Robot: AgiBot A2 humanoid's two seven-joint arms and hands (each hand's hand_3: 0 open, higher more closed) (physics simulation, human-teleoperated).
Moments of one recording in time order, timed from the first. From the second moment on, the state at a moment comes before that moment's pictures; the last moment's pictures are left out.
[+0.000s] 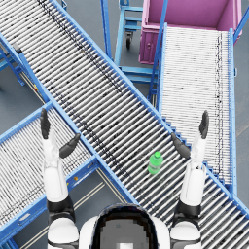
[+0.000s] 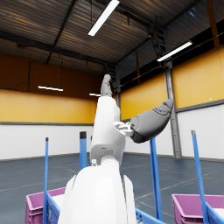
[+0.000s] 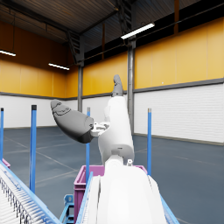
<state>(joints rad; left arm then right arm) 0.53 1.34 -0.12 -1.90 1.42 0.00 0.00 0.40 -1.37 -0.16 1.86 1.42 0.00 0.00</state>
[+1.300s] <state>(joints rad) 0.53 1.35 -0.13 -1.90 1.42 0.00 0.00 0.41 -1.38 -0.16 1.84 1.42 0.00 0.00</state>
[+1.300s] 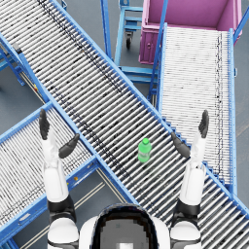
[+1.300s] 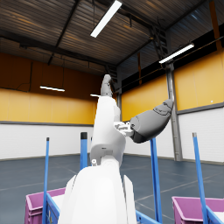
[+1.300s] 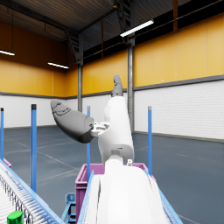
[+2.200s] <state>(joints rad) 0.53 1.36 -0.12 -1.90 1.42 0.00 0.00 0.41 -1.39 -0.16 1.84 1.42 0.00 0.00</state>
